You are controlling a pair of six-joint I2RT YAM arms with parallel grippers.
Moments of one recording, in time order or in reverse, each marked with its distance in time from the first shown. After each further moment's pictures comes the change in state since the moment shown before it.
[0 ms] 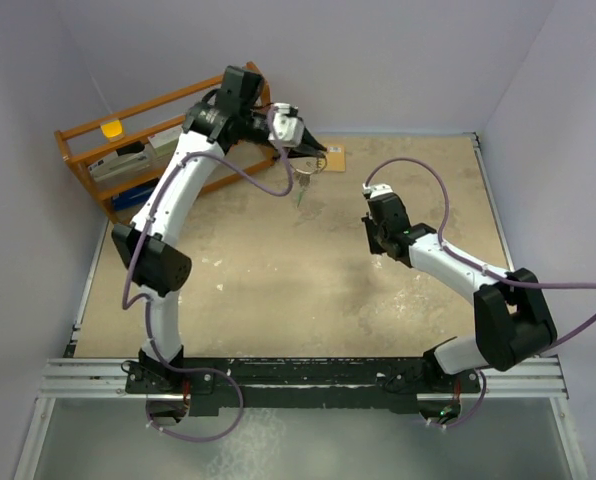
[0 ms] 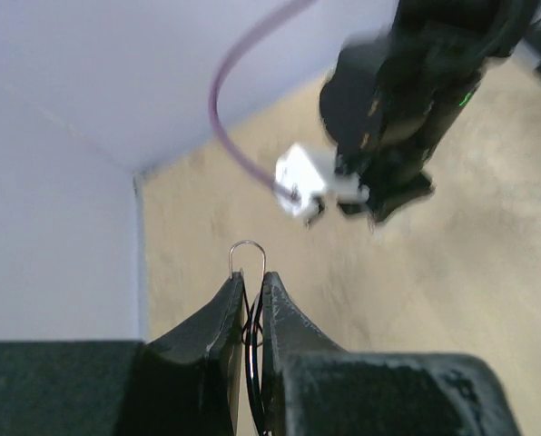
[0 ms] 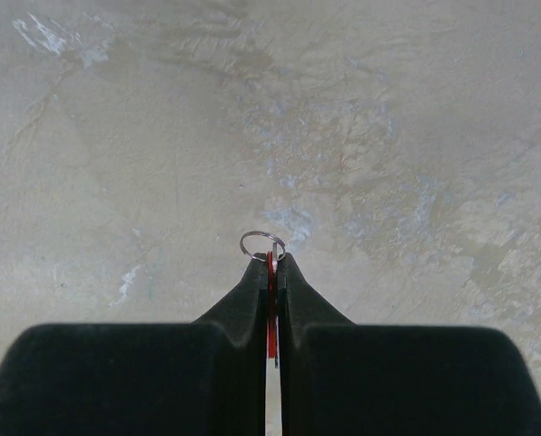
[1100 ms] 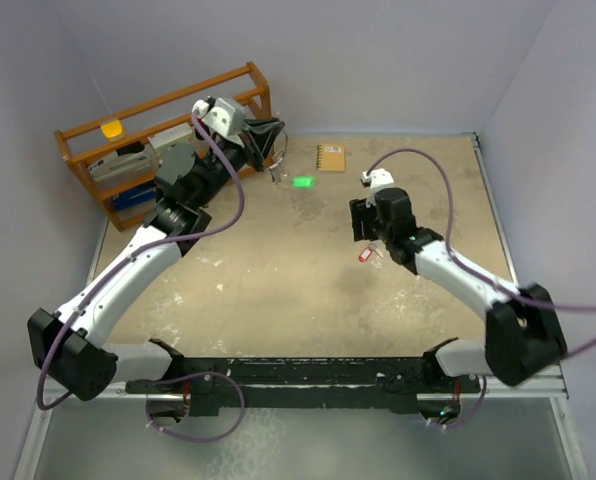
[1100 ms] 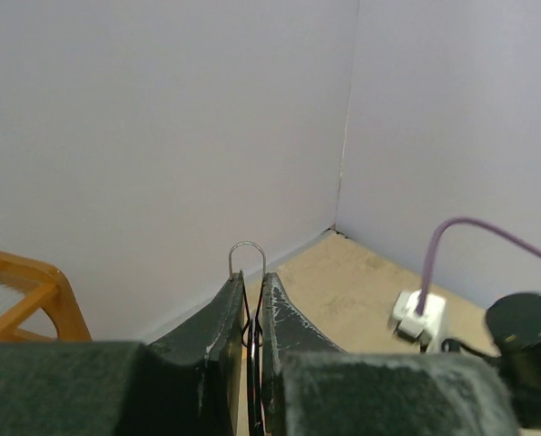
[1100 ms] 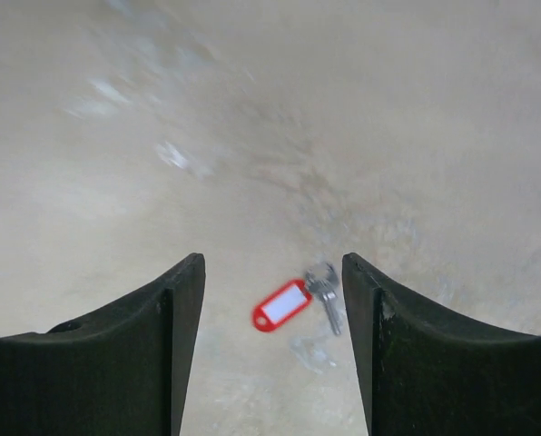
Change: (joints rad) left arm -0.090 -0.750 -1.169 1.500 -1.088 -1.309; right arm 0.017 0.016 -0.003 0.196 -0.047 -0.023
